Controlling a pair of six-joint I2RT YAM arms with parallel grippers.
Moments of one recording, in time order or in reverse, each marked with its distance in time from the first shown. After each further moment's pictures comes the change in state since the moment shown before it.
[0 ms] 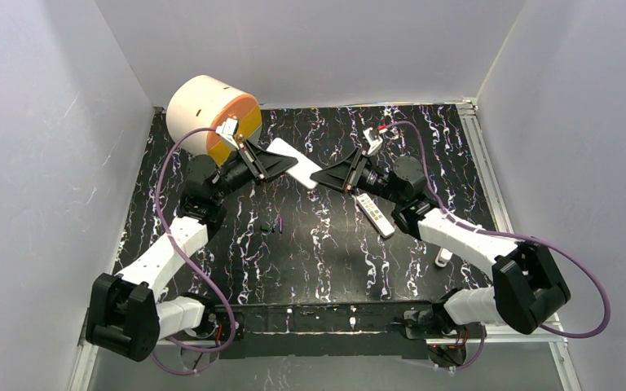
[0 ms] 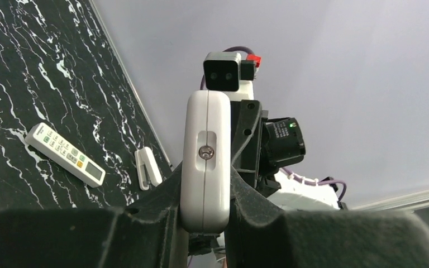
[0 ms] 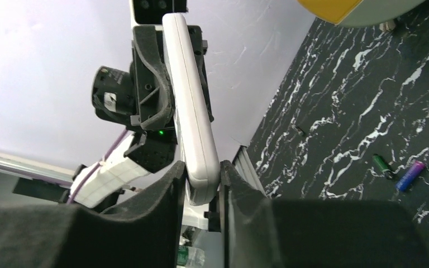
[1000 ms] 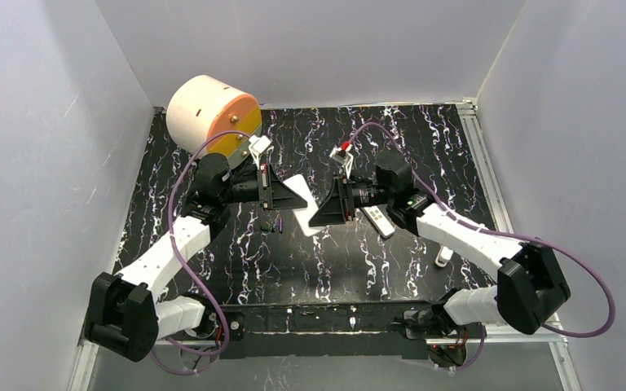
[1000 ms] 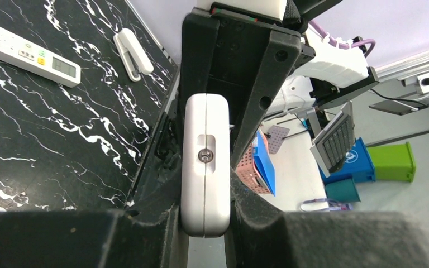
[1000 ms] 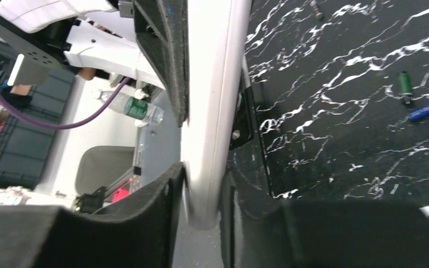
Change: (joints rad) left arm -0.042 0.001 0.025 -0.231 0.425 0.269; right arm 0.037 -0.024 0.101 -0.467 -0.447 -0.560
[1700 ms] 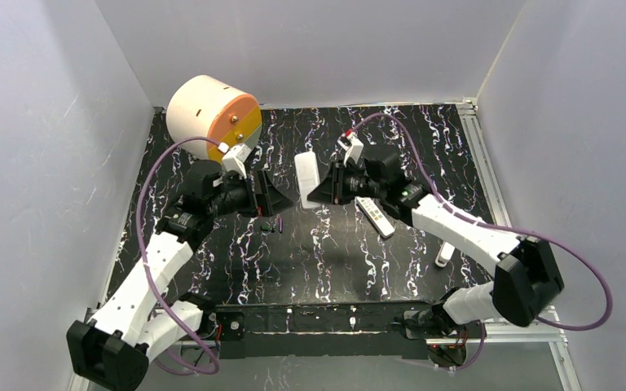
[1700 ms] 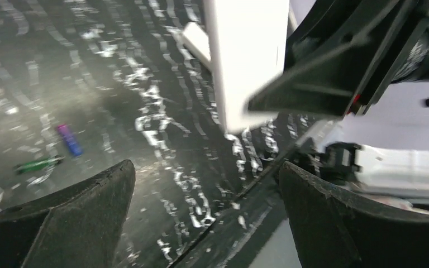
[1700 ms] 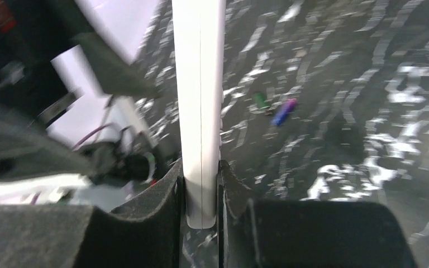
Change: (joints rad) left arm 0.003 -0.192 0.112 -0.684 -0.515 0.433; right arm 0.029 0.031 0.067 -0.145 0.443 0.013
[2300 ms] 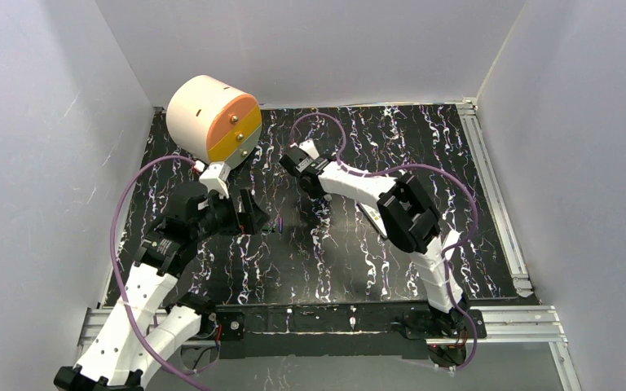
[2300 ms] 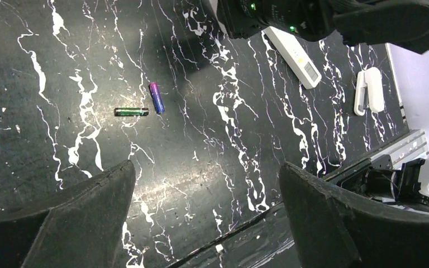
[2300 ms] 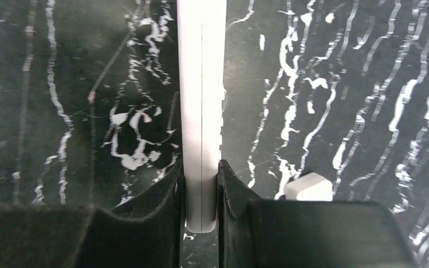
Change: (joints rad) left arm 0.006 -0.236 -0.019 -0.331 -0.352 0.125; right arm 0.148 0.861 0.823 -0.788 1.059 -0.339
